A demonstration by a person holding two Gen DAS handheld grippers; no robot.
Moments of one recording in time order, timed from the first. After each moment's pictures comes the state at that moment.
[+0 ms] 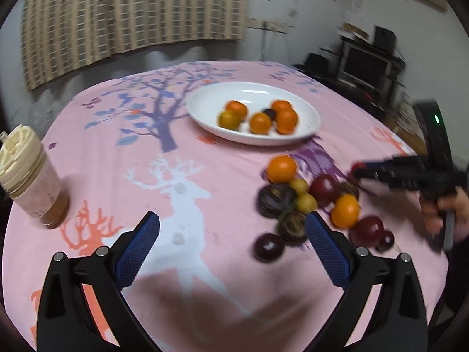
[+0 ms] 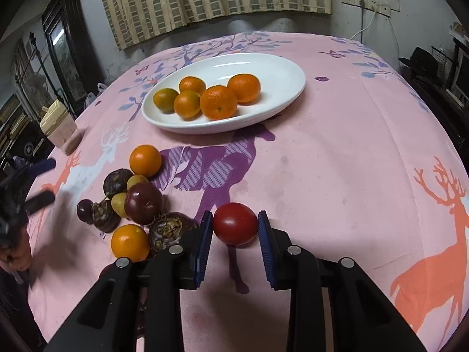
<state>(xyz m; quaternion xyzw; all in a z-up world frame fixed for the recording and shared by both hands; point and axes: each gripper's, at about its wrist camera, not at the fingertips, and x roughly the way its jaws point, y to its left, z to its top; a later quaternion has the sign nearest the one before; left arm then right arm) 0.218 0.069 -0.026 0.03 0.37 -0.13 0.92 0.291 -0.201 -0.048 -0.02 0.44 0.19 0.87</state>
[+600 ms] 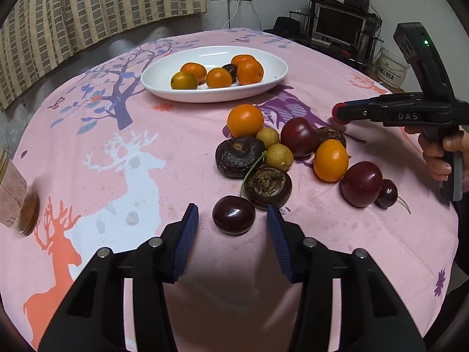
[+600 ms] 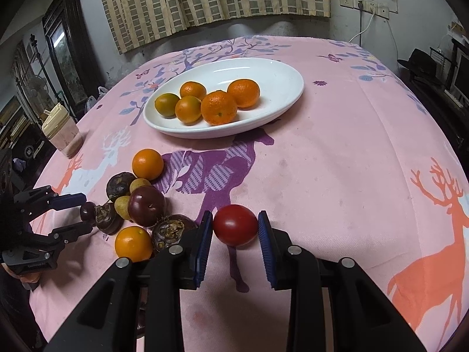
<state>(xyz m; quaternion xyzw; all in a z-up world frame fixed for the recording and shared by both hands) 0.222 0.039 -0.062 0.09 0.42 -0.17 0.89 0.291 -0.203 -0.043 -0.01 0.44 0.19 0.88</state>
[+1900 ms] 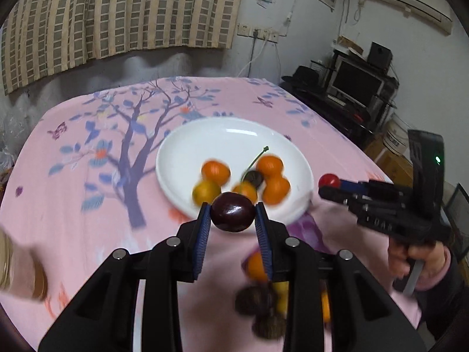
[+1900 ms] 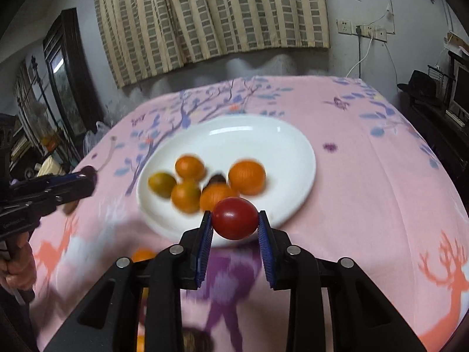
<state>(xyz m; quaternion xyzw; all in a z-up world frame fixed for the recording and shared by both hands) 0.345 0.045 0.023 -0.02 0.37 -0.16 0.92 0.371 -0.178 -0.010 0.02 0.36 0.19 0.91</state>
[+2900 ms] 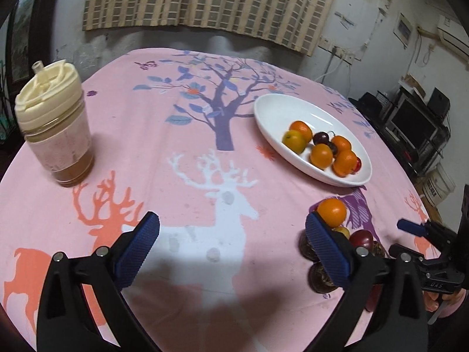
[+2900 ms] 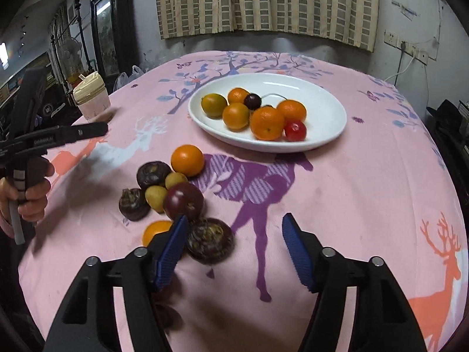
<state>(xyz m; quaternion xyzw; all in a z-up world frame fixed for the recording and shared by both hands) 0.248 0.120 -0.031 -0.13 0.38 0.00 0.92 0.276 -0.174 -0.032 -0.10 0.40 0.26 0.87</state>
